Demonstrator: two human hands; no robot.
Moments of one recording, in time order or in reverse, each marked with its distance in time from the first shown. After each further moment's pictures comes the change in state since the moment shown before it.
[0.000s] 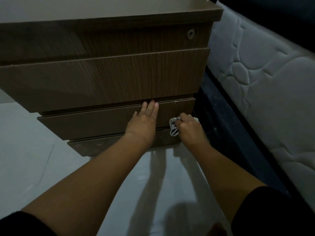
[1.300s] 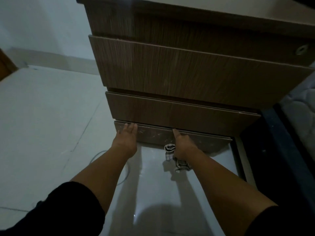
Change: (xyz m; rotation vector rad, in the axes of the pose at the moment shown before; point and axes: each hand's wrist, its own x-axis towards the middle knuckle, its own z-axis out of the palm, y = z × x) left_hand -0.060 -0.171 0.115 -0.221 -0.181 -0.426; right_hand 0.031 -0.158 0.017 0.234 -0.866 0.229
